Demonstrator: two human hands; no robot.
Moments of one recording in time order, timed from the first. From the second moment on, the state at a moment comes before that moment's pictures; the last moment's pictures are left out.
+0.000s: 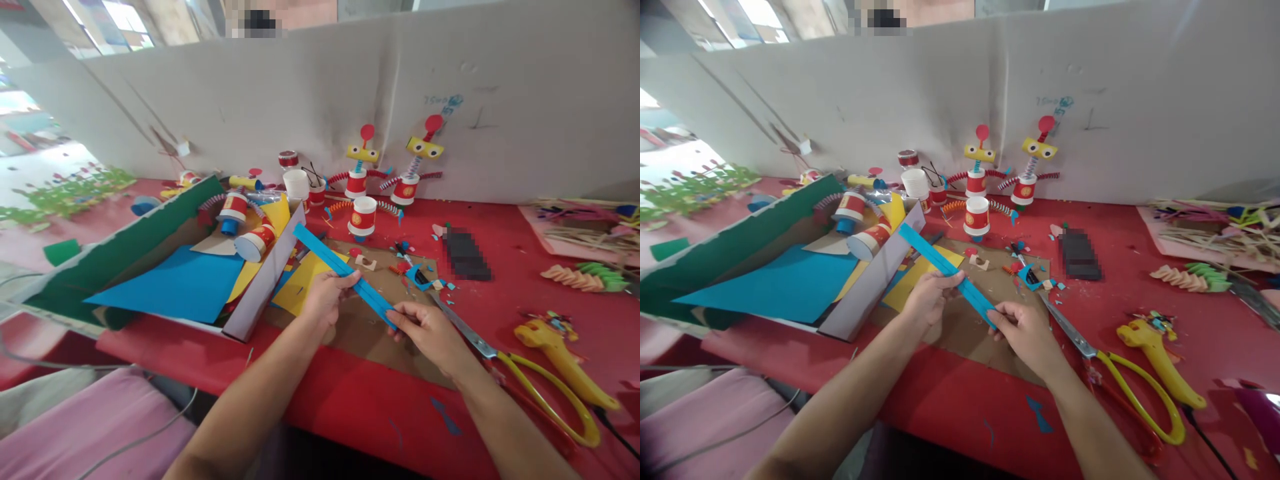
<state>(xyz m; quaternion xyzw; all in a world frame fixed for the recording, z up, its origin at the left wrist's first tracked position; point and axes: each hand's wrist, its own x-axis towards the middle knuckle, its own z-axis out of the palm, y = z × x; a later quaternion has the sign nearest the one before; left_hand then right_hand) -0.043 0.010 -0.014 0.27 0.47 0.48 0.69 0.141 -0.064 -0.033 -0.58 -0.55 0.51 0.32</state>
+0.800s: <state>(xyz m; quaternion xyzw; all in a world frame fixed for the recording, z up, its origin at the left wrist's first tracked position) -0.025 -0.012 -0.015 0.24 0.43 0.44 0.75 0.125 -0.073 -0.039 -0.54 -0.72 0.07 0.44</state>
